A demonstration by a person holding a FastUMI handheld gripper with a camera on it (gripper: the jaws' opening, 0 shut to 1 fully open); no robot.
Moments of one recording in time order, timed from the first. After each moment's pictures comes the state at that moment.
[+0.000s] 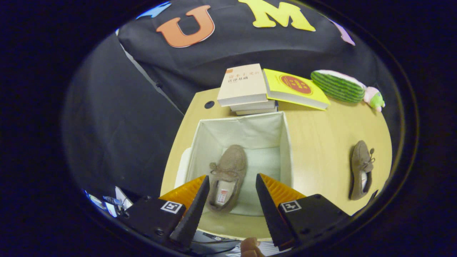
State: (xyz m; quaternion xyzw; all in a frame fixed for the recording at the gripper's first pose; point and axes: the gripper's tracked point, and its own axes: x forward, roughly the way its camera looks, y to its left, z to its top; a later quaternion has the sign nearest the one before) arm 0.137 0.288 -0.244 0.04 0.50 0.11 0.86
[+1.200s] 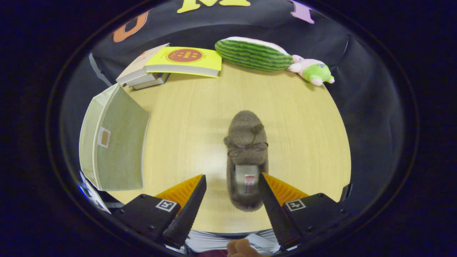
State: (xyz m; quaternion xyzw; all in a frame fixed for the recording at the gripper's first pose) arm 0.094 -0.069 -0.305 -0.05 0.59 -0.04 0.80
